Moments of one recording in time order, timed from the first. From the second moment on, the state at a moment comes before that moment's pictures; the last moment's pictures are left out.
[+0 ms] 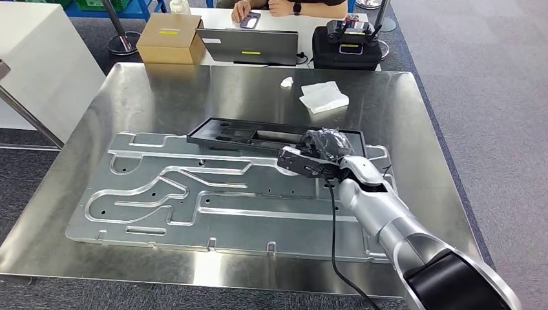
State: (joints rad) left arm -0.01 -0.07 0.35 -0.16 -0.19 0.07 -0.20; right arm -0.99 0.18 0.72 -0.46 0.72 -0.27 -0.07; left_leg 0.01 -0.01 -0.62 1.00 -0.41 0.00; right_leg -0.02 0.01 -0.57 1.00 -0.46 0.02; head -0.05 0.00
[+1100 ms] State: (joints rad) left arm -0.02 -0.07 0.35 -0.16 -0.19 0.12 -0.28; right arm -0.94 0.27 0.79 -0.42 0.76 -0.33 -0.17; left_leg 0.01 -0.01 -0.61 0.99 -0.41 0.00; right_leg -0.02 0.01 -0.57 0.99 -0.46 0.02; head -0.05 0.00
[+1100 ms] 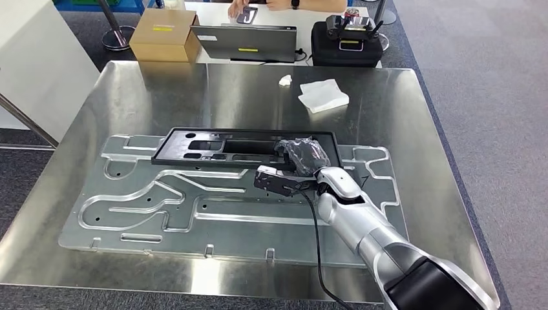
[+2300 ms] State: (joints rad) left arm -0.04 -0.09 0.40 -0.16 -0.15 0.04 -0.42; right arm -0.94 0.24 0.79 -0.41 0.76 -0.29 -0.12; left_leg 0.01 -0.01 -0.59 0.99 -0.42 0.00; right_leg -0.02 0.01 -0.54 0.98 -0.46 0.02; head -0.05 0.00
